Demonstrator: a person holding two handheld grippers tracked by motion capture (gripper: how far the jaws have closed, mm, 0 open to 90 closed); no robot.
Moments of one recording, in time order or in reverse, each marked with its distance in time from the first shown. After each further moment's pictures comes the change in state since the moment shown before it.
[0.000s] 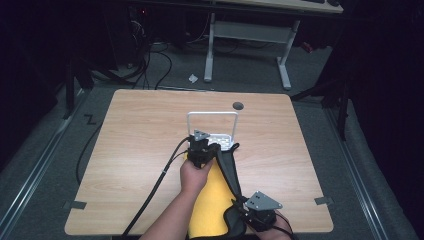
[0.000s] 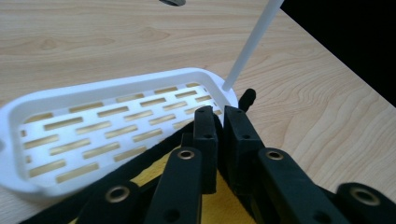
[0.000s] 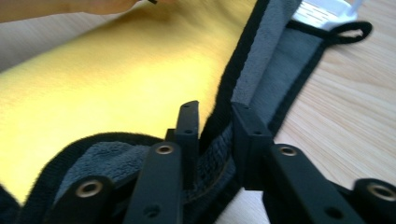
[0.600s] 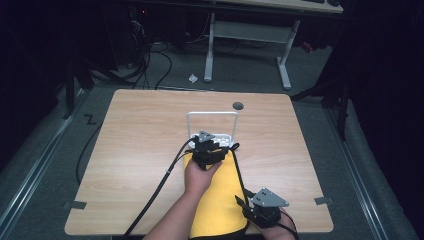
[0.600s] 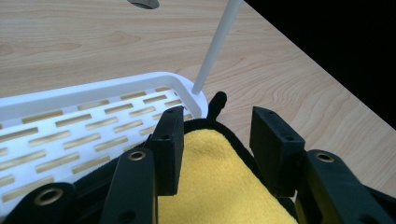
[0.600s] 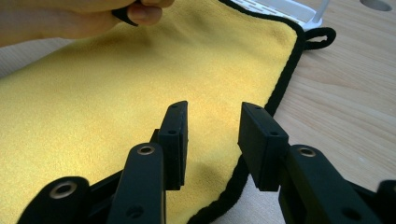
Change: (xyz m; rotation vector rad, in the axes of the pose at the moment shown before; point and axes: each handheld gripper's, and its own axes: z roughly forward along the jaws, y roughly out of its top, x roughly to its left) left arm -0.010 -0.001 0.000 -0.015 -0.066 0.024; right arm -0.012 0.001 -0.005 -0.033 -0.040 0.039
